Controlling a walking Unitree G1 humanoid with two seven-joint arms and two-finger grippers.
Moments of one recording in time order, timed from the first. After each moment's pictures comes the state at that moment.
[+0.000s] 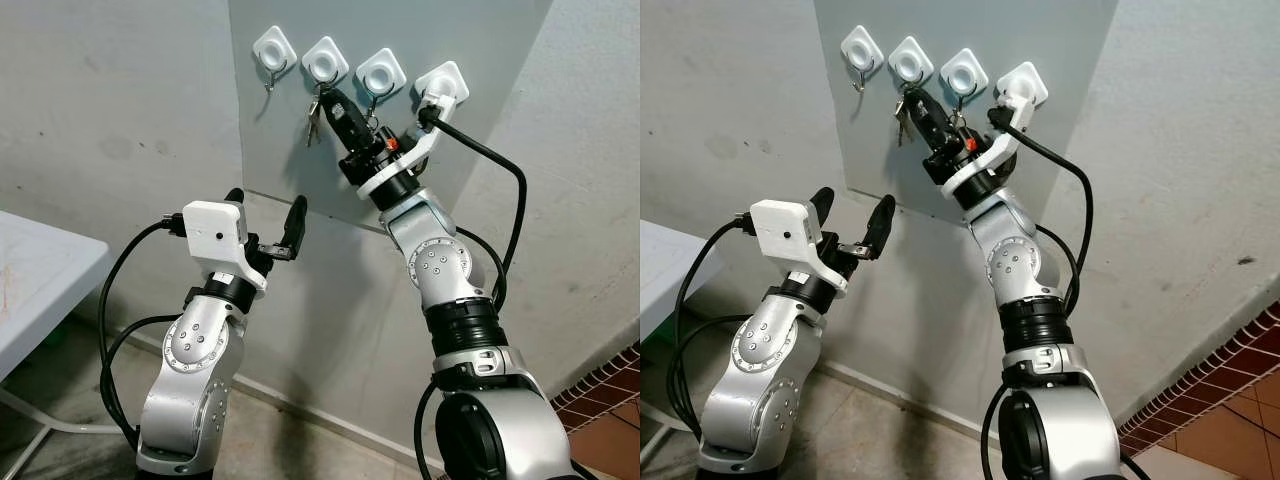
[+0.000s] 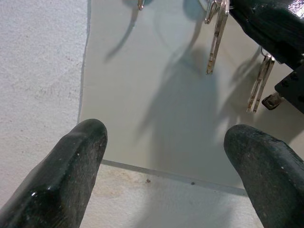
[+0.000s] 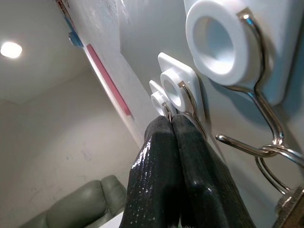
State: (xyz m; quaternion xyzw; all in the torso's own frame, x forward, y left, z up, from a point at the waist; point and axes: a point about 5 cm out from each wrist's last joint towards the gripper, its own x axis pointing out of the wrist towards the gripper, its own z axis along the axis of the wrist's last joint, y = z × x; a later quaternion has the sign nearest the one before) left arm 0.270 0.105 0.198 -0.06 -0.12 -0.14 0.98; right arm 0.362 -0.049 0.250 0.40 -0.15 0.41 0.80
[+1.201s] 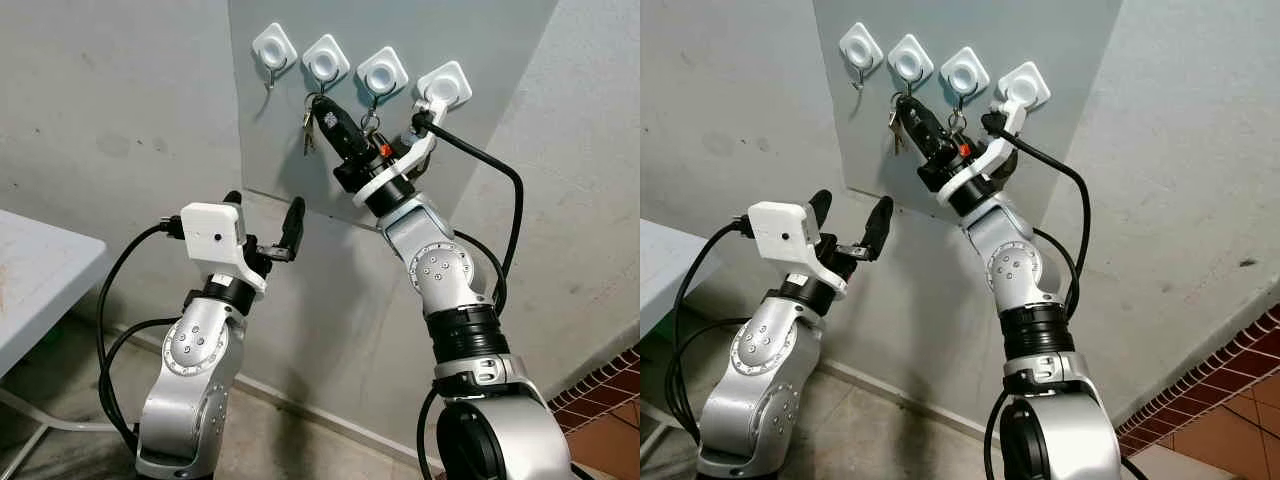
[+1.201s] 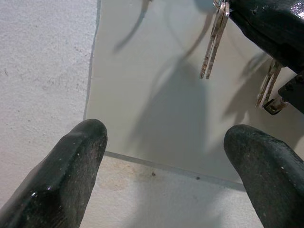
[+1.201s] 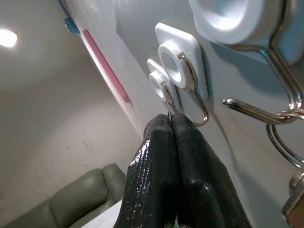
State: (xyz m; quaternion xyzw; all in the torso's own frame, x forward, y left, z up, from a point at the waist) left arm 0.267 0.106 0.196 -0.07 -0.11 -0.14 0.98; right arm 0.359 -0.044 0.247 0.41 -0.12 0.41 0.80
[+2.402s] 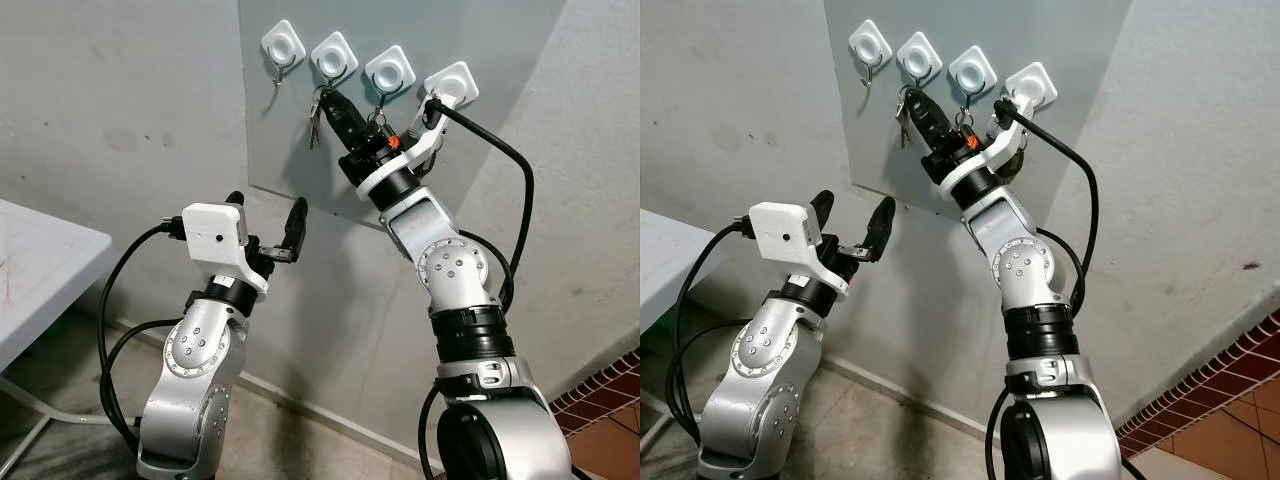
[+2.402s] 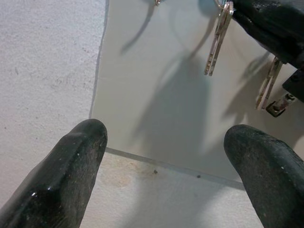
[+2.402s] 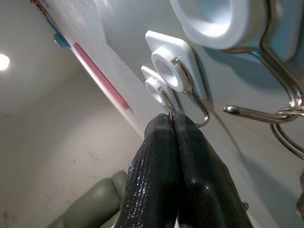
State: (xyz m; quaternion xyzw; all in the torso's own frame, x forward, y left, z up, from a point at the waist) left arm 0.265 0.104 0.198 -0.07 -0.11 -0.14 0.98; right arm 0.354 -0.051 0.252 0.47 -0.09 0.38 0.80
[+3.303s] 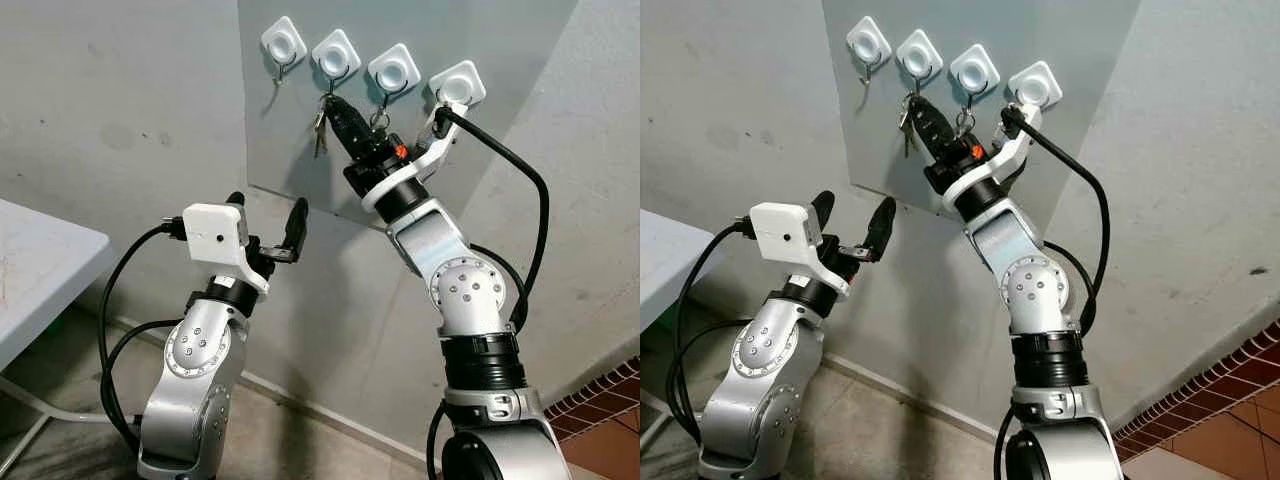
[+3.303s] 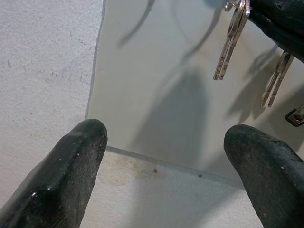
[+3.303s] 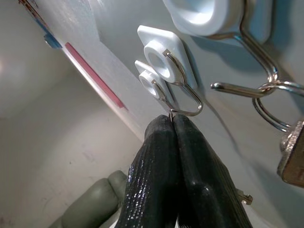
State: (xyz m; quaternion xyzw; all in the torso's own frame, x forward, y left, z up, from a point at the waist) left arm 0.265 0.103 0.198 -0.07 -0.11 -0.14 0.98; right arm 0.335 -0.051 0.252 0.47 -0.07 0.37 0.80
